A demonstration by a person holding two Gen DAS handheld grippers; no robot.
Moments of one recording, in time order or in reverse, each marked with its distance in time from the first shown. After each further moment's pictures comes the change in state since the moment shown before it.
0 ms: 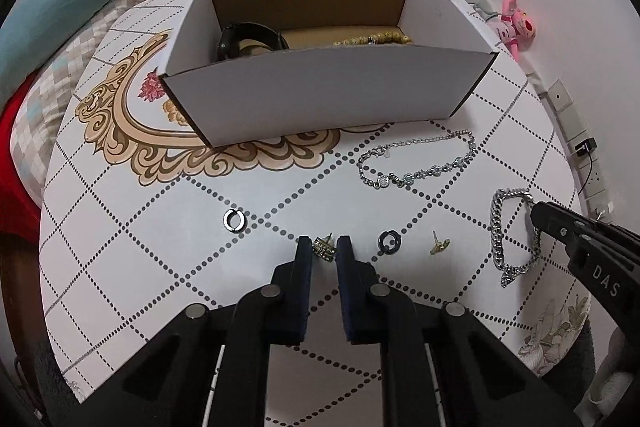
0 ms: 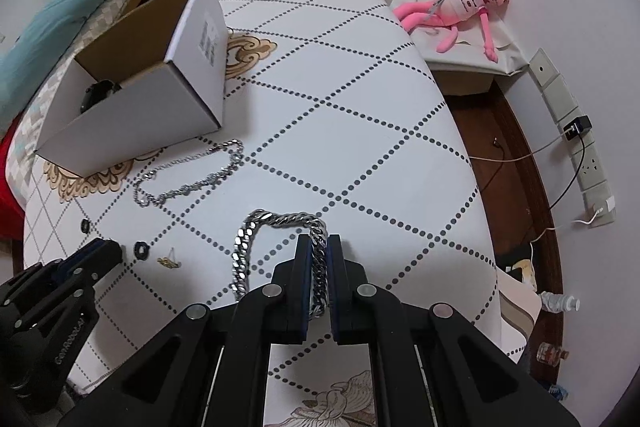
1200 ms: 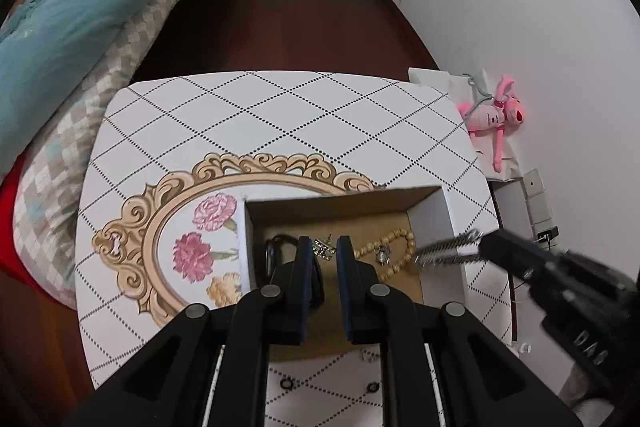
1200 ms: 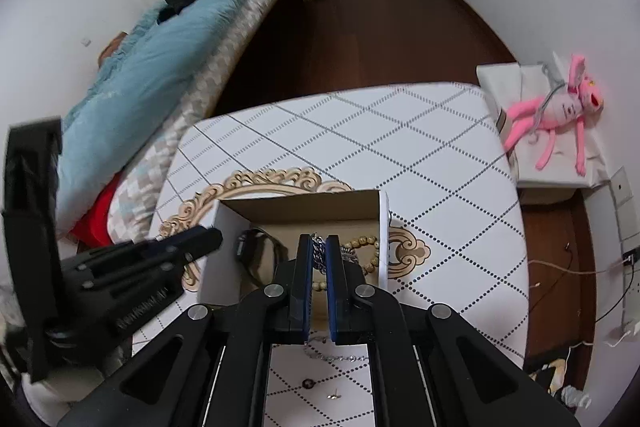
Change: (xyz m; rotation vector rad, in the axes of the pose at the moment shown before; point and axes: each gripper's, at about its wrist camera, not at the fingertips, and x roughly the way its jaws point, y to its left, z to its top) left arm -0.044 0.056 0.161 -0.084 -0.050 -0.141; right arm -0.071 0.086 0.157 -0.137 -0.106 0.308
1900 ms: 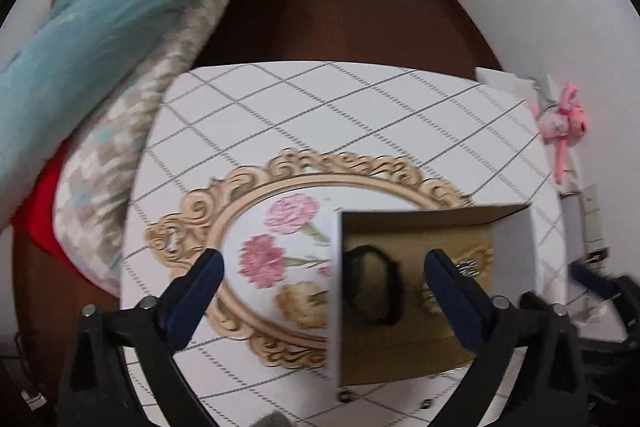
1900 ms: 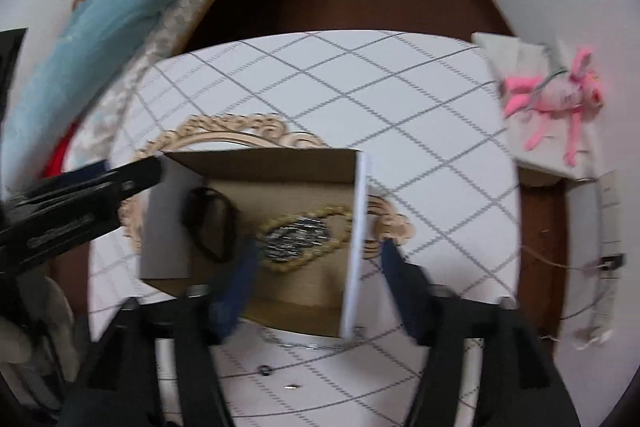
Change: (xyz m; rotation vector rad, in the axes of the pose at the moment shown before) left arm 0.011 0.036 -0.001 -0.066 0.014 0.248; right arm 0.051 -0.008 -0.004 -0.086 0.186 -0.148
